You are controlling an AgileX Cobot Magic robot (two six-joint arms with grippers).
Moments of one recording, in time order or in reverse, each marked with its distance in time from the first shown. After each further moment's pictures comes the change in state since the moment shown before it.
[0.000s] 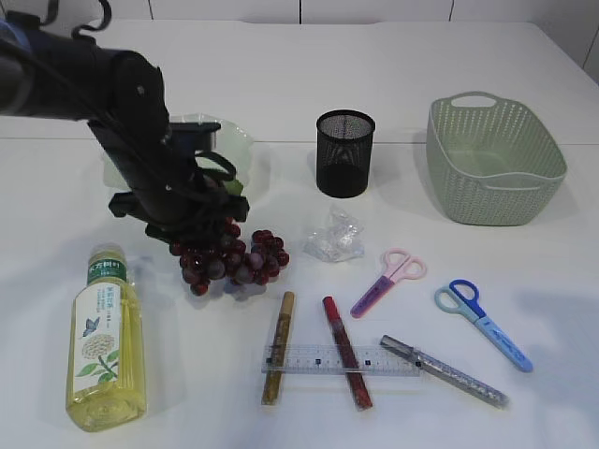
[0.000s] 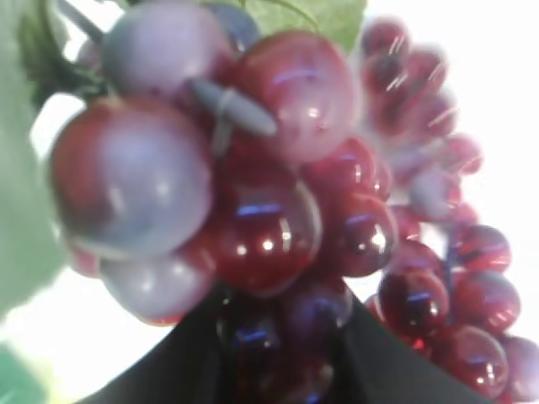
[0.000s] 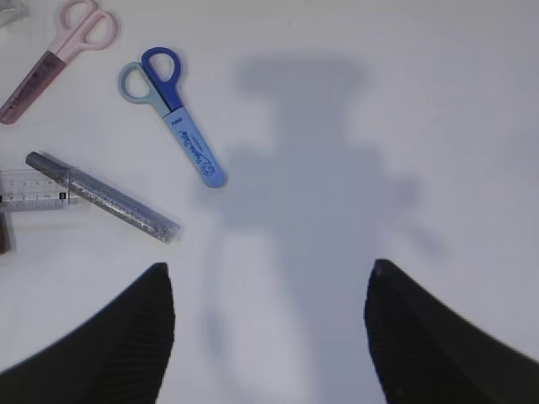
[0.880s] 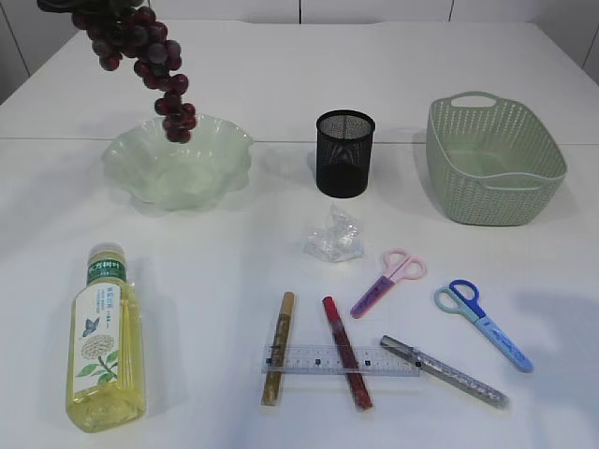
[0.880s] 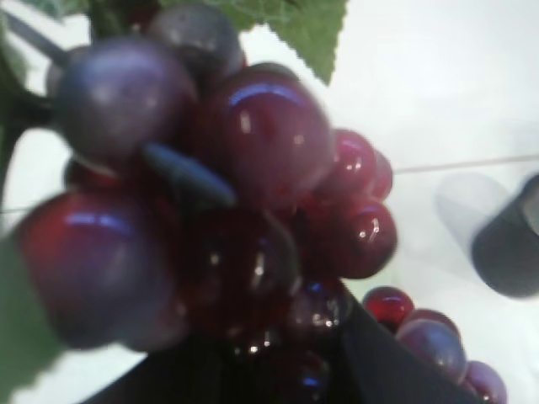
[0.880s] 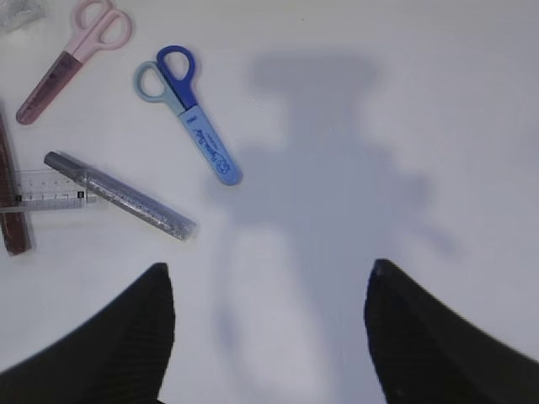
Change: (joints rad) left arm 0.137 -0.248 -0.208 0.355 -0.169 -0.124; right arm 0.000 0.000 0.000 0.033 0.000 0.000
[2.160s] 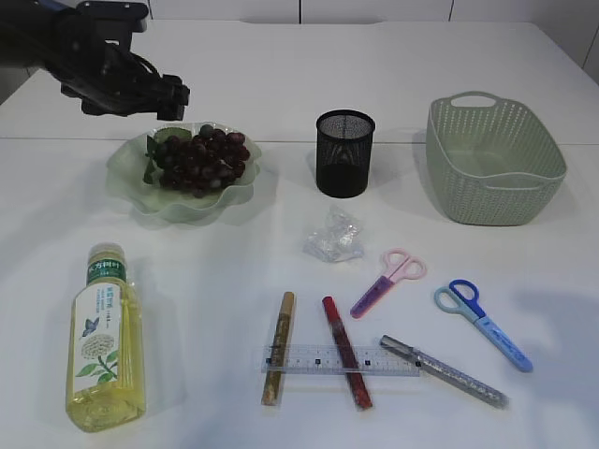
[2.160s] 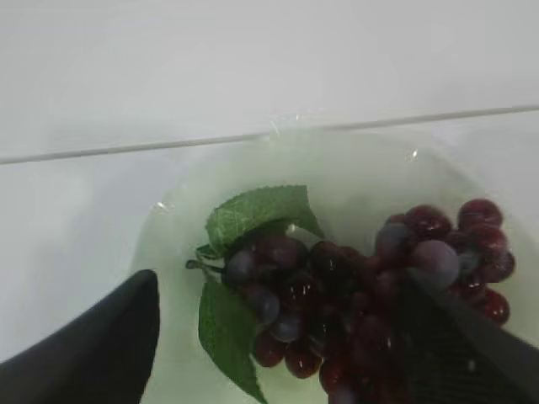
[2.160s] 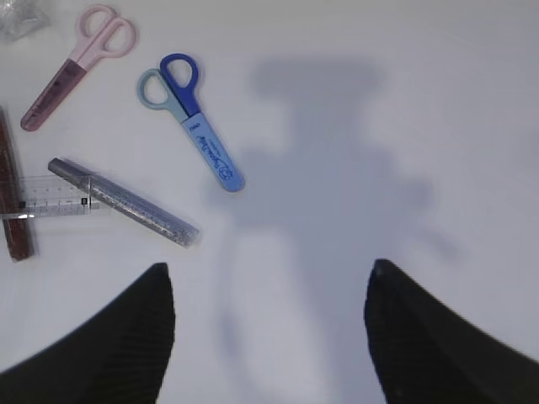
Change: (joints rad) left arm 0.062 0.326 -0.005 0.014 -0.244 -0.010; right arm 0.000 0.000 0.000 0.002 -0.013 0.000
